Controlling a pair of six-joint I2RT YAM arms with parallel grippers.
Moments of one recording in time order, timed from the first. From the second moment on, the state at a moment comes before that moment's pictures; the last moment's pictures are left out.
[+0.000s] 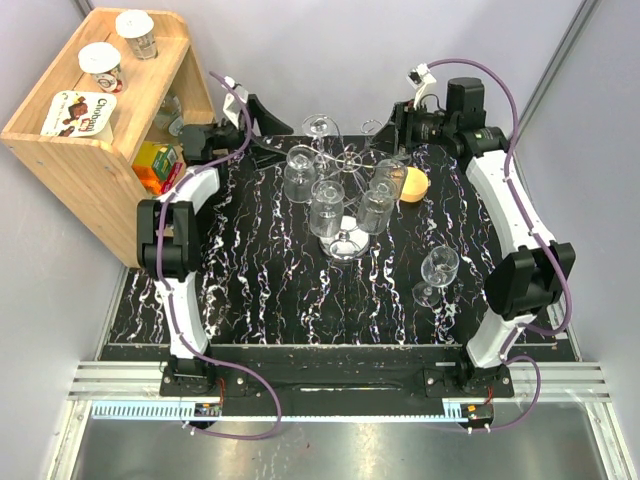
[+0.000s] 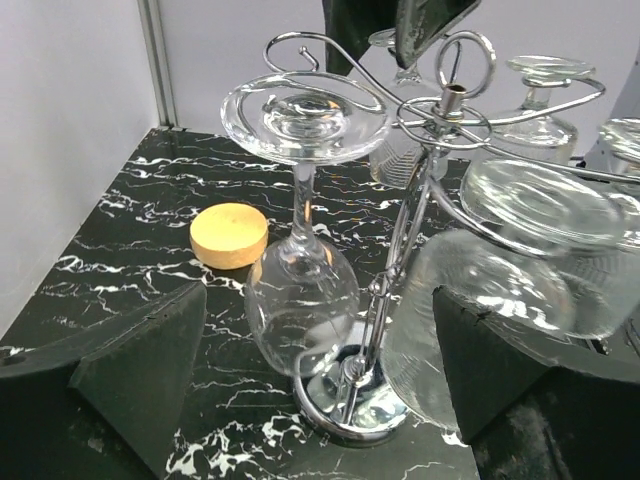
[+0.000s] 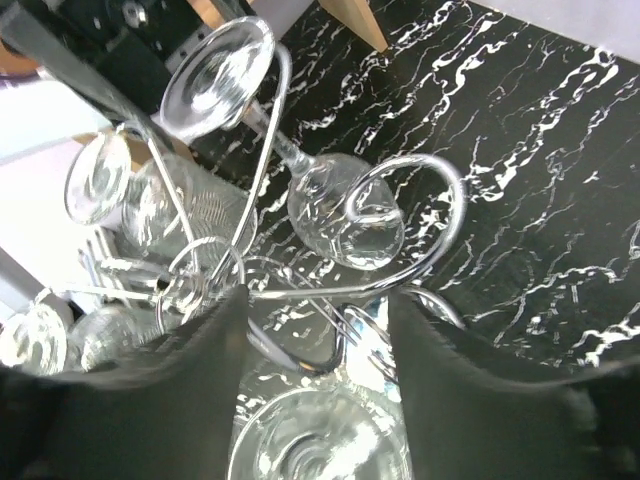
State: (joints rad) left arm -0.07 2.10 1.64 1.31 1.43 -0.91; right arm 0.19 1.77 1.84 -0.47 -0.83 0.19
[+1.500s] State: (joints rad) left arm -0.08 1.65 1.98 -0.12 1.02 -0.51; right arm 0.18 1.50 1.74 -0.75 -0.65 -0.17
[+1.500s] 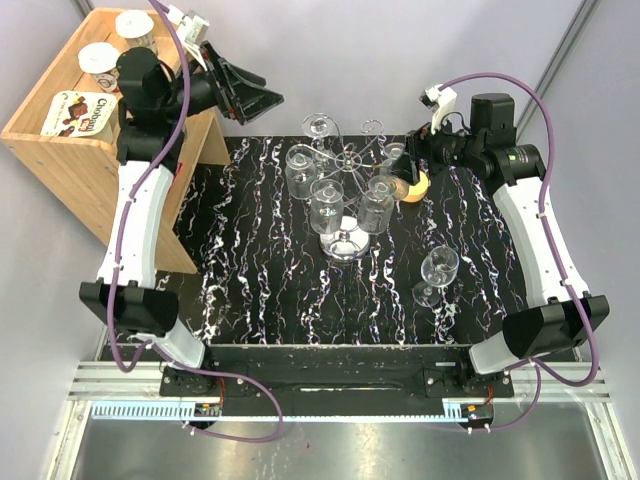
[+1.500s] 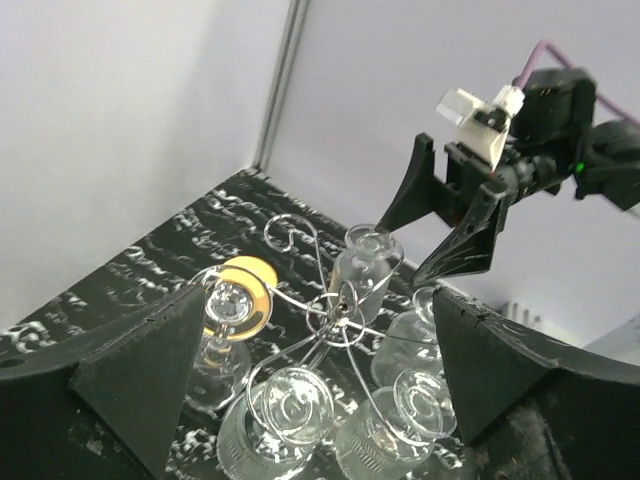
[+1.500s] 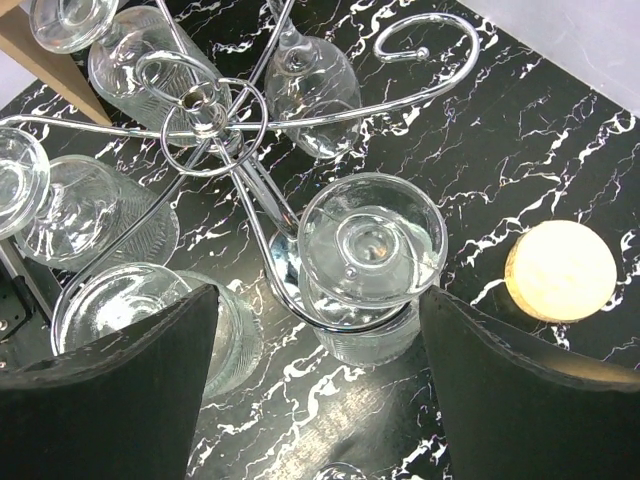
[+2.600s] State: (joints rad) left arm -0.58 1.79 2.13 -0.76 0.47 0.26; right arm 0.17 1.45 1.66 -0.79 -0.69 -0.26
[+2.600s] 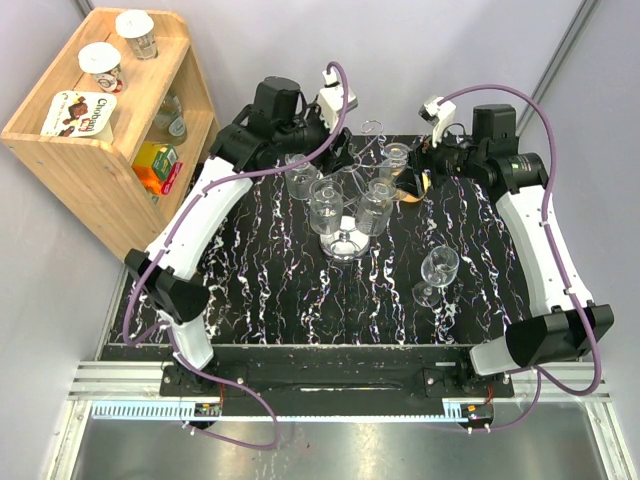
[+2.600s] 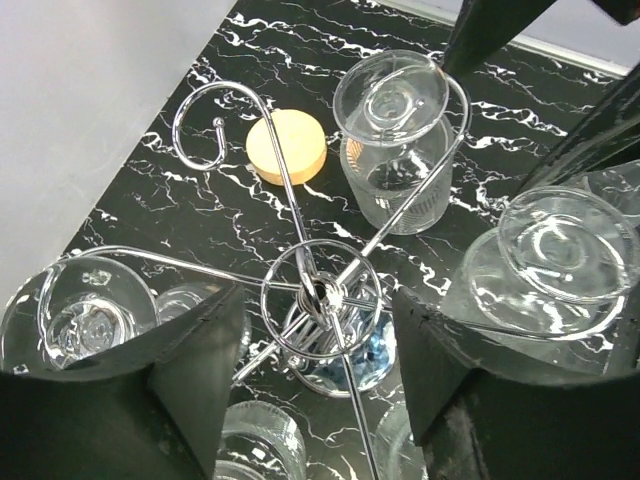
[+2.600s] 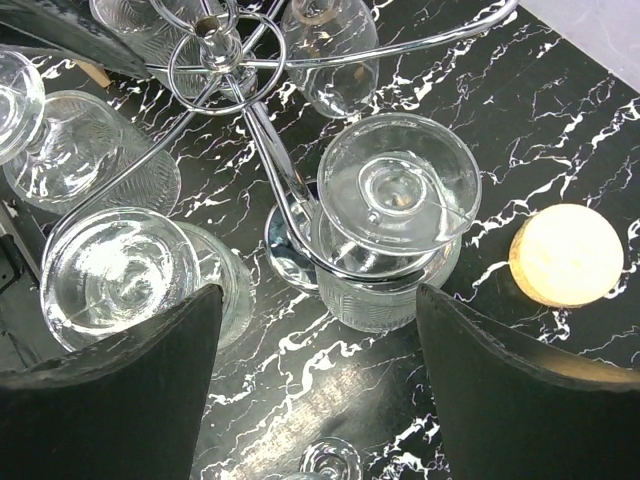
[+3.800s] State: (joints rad) left arm -0.53 1.88 2.21 -0.84 0.65 0.43; right arm 0.15 1.30 1.58 -0.94 -0.57 -0.42
